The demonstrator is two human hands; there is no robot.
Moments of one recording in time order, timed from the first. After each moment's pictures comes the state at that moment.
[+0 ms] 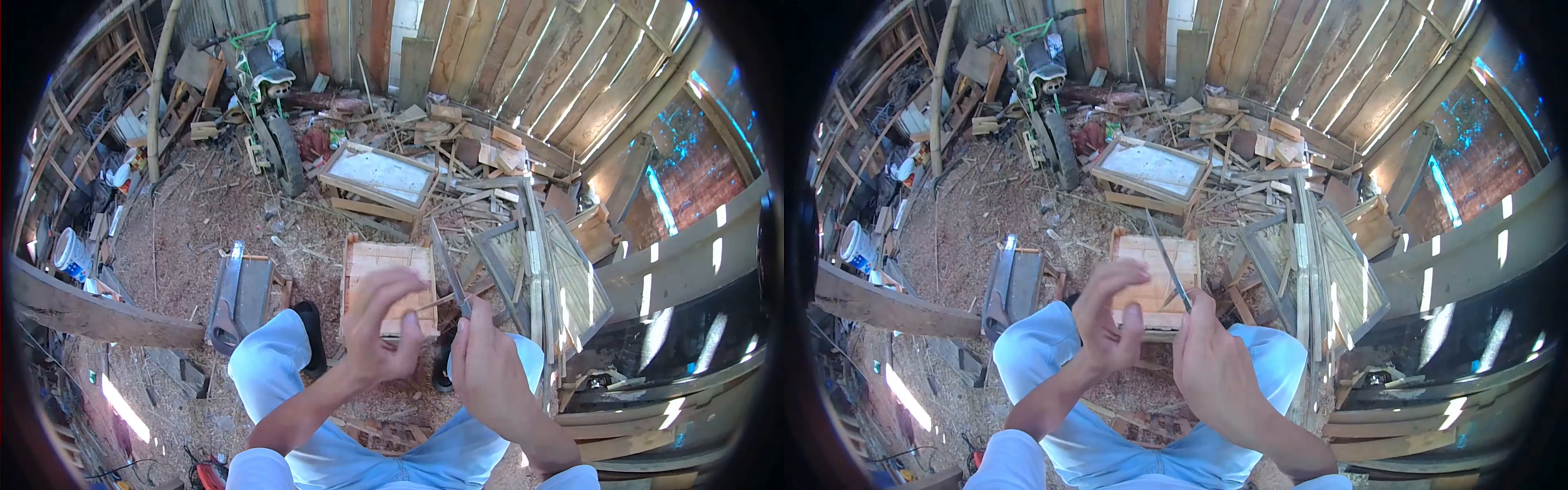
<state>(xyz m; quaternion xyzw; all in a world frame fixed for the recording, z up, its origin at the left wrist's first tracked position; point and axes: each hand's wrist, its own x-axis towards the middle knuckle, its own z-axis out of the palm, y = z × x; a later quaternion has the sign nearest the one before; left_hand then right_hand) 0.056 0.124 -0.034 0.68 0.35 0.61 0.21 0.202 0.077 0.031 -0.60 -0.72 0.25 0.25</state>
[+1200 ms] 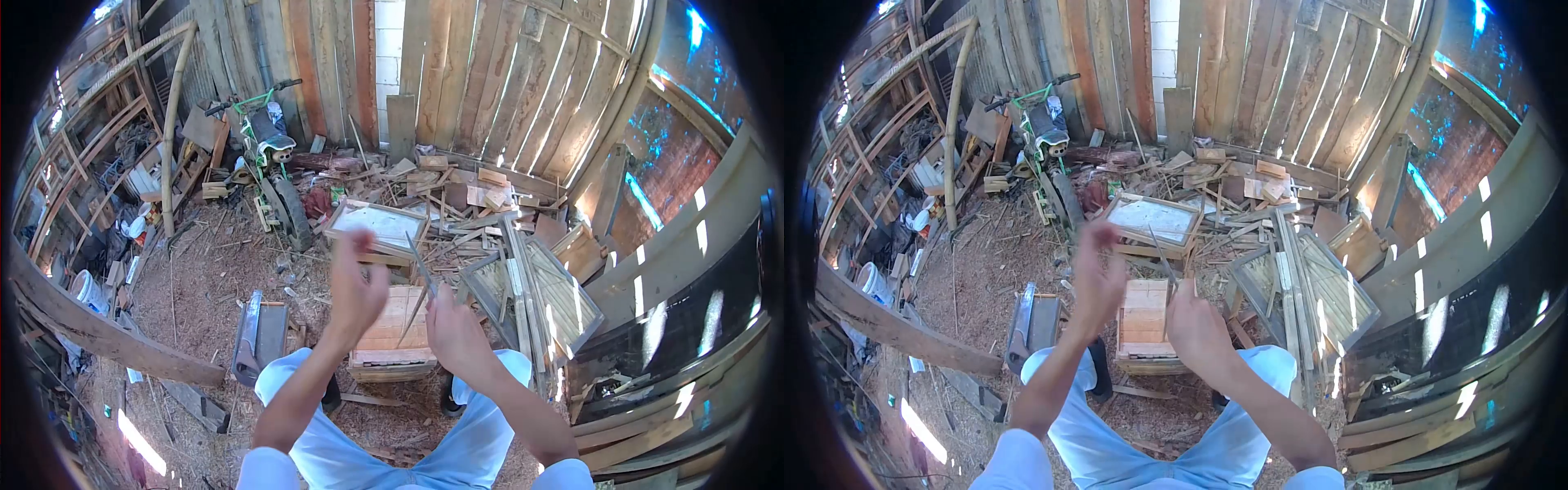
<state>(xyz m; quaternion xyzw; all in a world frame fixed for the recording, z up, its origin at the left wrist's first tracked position) 0.051 0.175 0.013 0.67 0.44 0.57 0.17 0.211 0.107 0.020 -0.61 -0.70 0.21 0.30</state>
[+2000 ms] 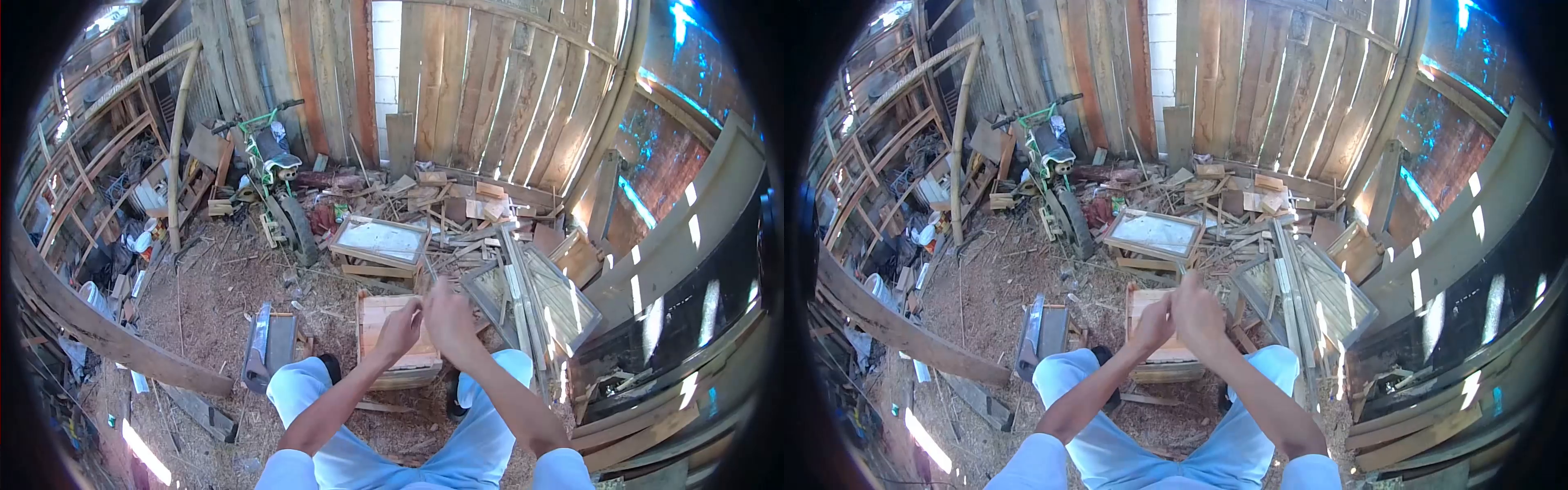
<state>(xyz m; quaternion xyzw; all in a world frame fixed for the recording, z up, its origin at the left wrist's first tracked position) 0.083 0.152 -0.116 0.75 0.43 0.45 0.24 0.200 0.125 0.001 -0.66 -0.67 0.14 0.30</state>
